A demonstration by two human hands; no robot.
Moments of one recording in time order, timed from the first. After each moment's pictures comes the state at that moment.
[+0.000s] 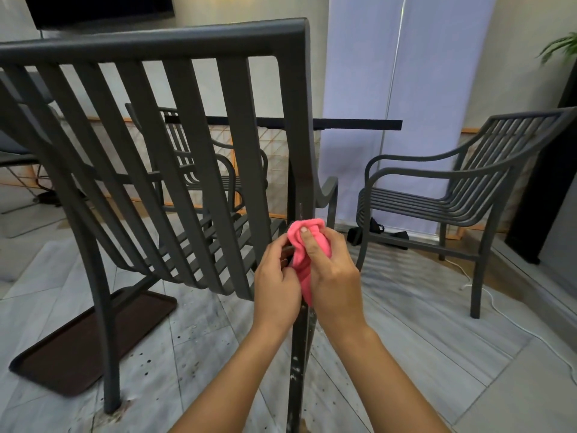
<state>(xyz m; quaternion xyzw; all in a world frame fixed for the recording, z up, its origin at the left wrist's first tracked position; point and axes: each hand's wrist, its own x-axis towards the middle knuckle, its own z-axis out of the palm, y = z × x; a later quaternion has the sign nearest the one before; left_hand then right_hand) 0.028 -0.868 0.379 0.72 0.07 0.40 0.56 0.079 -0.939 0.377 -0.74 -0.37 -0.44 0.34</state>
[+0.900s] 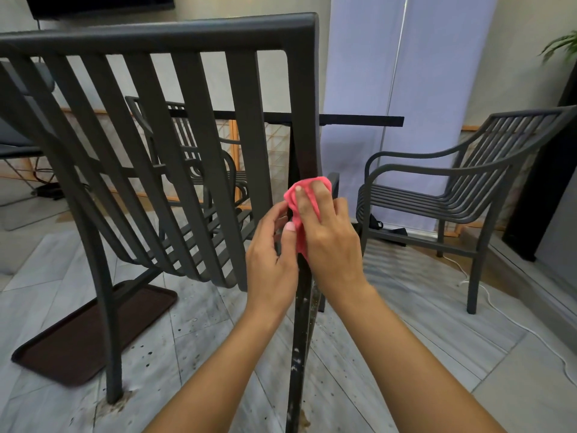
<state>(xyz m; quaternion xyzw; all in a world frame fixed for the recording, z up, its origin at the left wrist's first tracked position) 0.011 -0.867 0.405 0.69 0.01 0.48 0.53 0.081 -0.931 0.417 -0.73 -0.39 -0.53 0.21</state>
